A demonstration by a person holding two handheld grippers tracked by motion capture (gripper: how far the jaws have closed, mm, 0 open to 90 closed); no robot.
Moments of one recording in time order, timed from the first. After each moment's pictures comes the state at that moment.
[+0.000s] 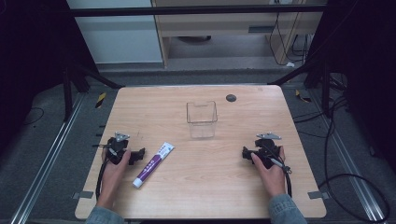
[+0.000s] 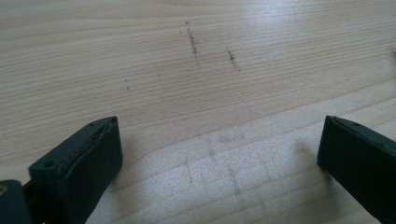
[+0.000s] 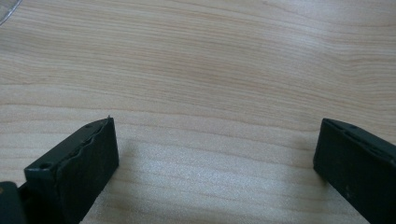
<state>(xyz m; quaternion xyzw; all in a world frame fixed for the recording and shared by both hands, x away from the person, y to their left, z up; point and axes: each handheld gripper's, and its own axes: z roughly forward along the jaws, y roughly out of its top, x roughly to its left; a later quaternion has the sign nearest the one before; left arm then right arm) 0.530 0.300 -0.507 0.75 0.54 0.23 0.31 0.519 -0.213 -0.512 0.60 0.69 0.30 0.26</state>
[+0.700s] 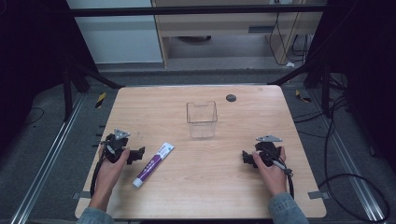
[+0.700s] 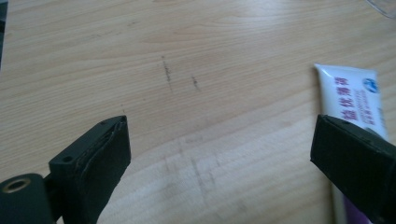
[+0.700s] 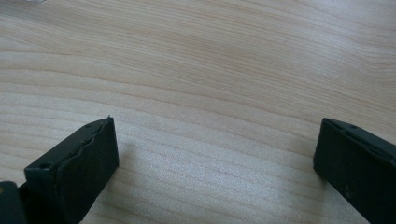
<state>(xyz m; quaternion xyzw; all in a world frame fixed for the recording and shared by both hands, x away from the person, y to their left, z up) 0.506 0.281 -0.456 0.78 0.51 0.23 0.29 0.509 -0.218 -0.513 0.55 0.73 0.31 0.24</state>
